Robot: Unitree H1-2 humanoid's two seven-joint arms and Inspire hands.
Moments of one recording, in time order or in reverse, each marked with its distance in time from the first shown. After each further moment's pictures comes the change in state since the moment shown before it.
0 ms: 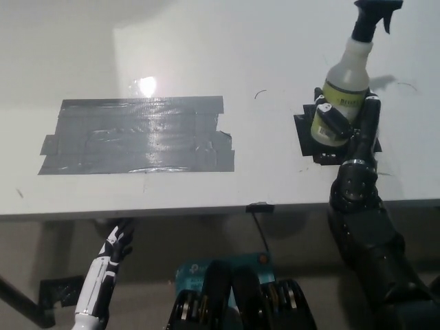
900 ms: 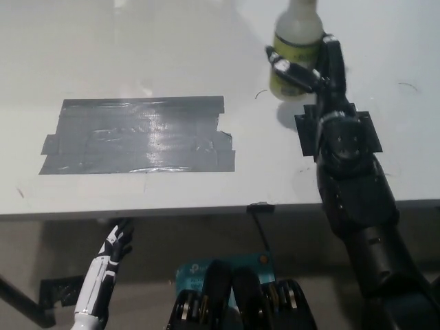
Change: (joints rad) left_arm -0.001 0.003 -0.001 0.000 0.002 0.000 0.000; right_arm -0.034 0.024 0.041 -0.290 0.026 0.243 0.274
